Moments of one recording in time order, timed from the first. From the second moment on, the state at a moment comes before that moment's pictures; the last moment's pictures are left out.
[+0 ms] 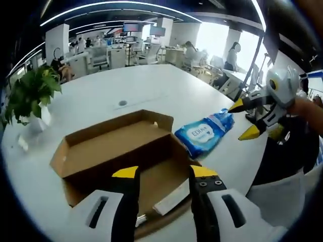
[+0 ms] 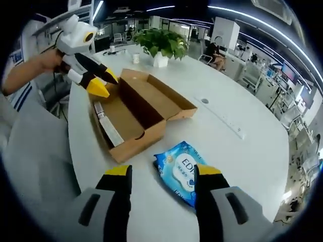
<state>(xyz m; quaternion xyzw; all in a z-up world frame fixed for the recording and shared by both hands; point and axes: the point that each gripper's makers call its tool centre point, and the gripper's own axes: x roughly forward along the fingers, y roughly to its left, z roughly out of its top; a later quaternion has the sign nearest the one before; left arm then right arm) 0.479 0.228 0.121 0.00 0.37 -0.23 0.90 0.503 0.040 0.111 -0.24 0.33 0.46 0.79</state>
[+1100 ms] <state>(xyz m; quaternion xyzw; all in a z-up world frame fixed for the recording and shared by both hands) 0.439 0.361 0.098 0.00 0.38 -0.12 0.92 0.483 0.142 0.084 -0.32 0.29 0.61 0.67</state>
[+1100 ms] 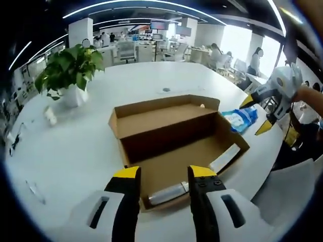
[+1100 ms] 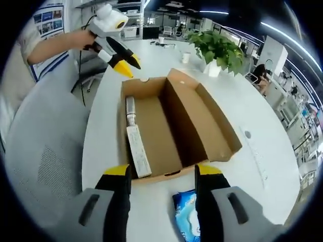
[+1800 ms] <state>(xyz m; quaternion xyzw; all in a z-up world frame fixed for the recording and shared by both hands) 0.408 0.406 0.067 -0.04 0.40 -0.06 0.91 0.473 0.165 0.050 -0.37 0.29 0.64 0.61</state>
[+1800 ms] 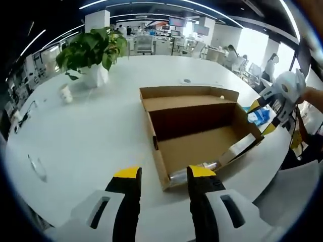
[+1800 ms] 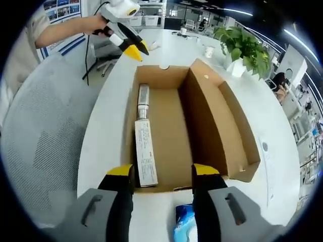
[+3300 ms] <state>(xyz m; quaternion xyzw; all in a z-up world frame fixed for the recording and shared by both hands) 0.404 0.399 0.033 -0.12 0.42 -0.04 0.90 0.450 0.181 0.008 -0.38 0.33 0.68 0.53</state>
